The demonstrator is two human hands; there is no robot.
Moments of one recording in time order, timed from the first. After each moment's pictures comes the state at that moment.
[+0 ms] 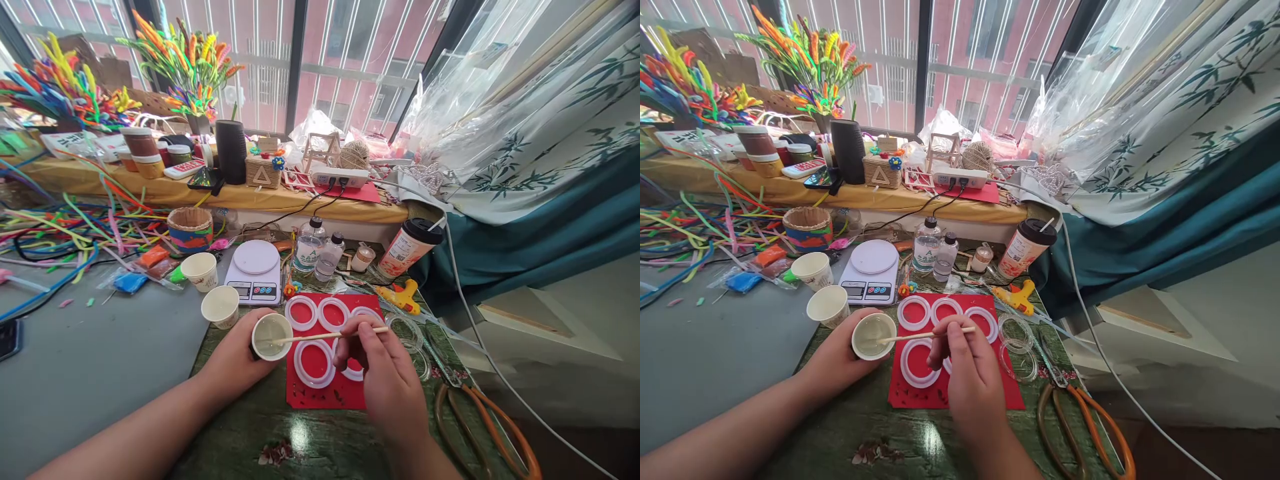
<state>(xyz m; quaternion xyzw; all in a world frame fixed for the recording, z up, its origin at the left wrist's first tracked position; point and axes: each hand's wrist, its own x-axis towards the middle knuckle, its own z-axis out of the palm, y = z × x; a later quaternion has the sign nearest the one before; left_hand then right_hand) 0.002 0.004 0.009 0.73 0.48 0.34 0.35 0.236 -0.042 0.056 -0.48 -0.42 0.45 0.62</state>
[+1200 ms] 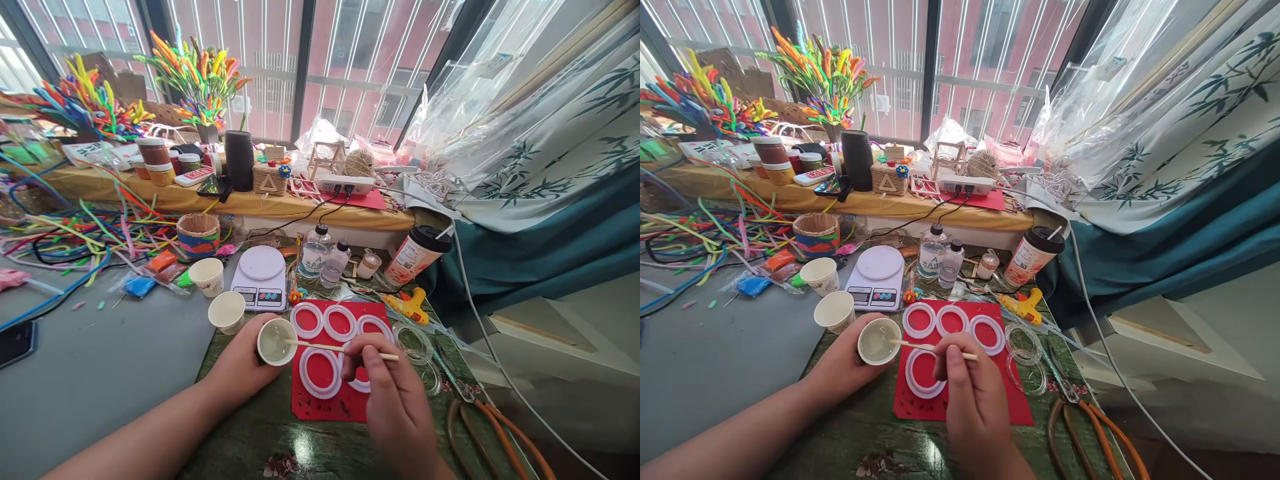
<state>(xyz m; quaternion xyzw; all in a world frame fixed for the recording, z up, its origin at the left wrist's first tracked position) 0.002 0.005 0.005 0.71 0.48 0.35 0.37 0.238 -0.051 0.052 -0.45 -0.50 0.37 0.64</state>
